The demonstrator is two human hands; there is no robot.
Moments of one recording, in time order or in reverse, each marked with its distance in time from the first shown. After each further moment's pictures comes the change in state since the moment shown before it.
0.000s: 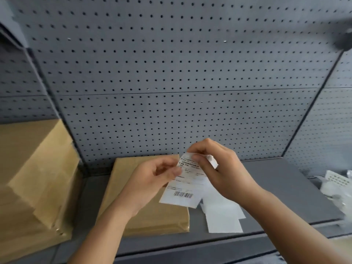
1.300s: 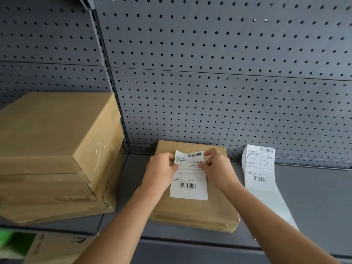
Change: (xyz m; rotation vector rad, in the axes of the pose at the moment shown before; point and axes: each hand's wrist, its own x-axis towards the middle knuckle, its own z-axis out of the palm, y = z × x) left_hand 0.029 -0.107 -0.093 0.725 0.465 -0.302; right_hand 0.047 0.054 0.174 -0.020 -0.220 0.704
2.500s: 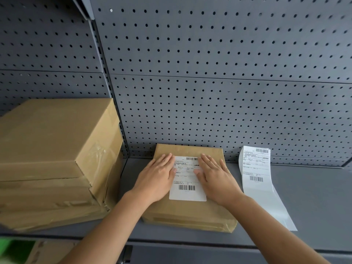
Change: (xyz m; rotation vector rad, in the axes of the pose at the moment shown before) left_hand -0.002 -0.028 -0.006 0.479 -0.221 0.361; right_hand -0.023 0.020 0.005 -0.552 -0.109 -0.312
